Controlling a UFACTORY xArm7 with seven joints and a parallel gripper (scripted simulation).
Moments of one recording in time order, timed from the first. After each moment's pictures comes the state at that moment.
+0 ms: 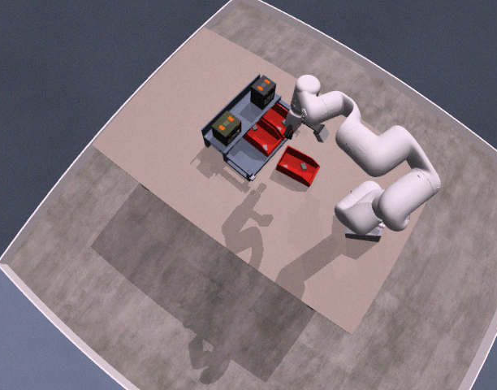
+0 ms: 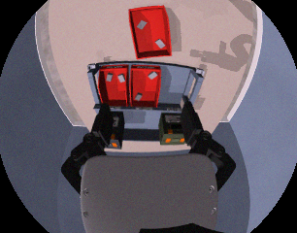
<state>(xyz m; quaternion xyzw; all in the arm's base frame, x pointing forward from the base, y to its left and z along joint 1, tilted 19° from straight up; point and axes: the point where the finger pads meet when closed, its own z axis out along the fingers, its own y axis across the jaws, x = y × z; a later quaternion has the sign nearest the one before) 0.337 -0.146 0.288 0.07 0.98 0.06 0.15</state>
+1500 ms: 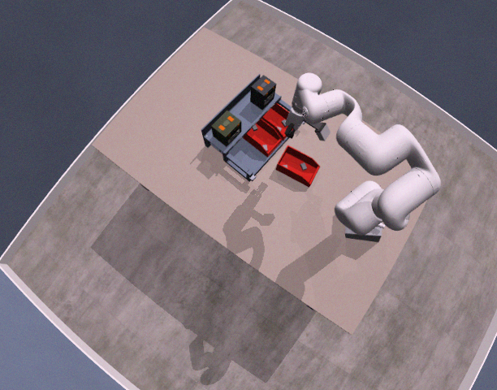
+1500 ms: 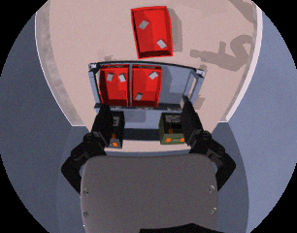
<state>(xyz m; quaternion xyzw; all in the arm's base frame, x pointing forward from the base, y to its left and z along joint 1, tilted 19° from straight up) 0.335 -0.152 0.288 0.06 0.98 0.07 0.16</state>
